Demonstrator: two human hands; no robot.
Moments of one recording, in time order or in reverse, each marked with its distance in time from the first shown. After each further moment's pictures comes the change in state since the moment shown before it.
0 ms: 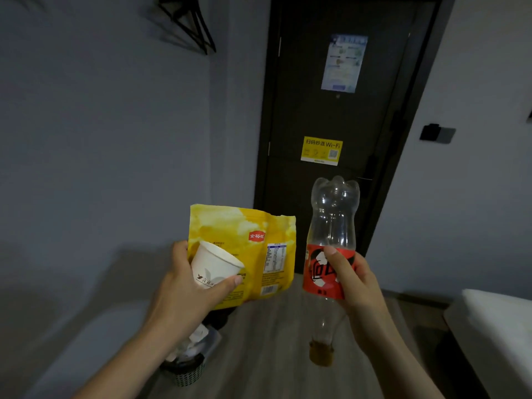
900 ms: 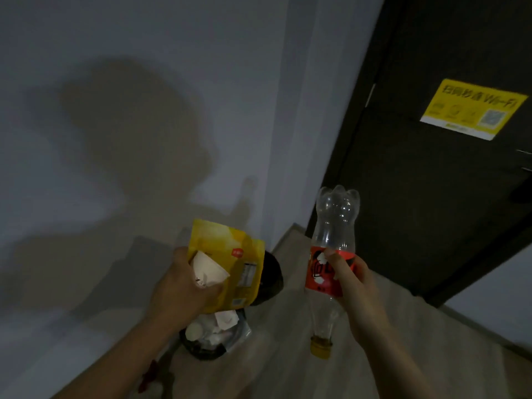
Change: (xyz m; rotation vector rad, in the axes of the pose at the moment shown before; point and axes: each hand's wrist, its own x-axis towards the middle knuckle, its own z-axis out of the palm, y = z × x) left_hand 0.286 -0.220 0.107 0.229 0.072 -0.453; right_hand 0.362 0.188 0.138 -0.093 -0.310 0.367
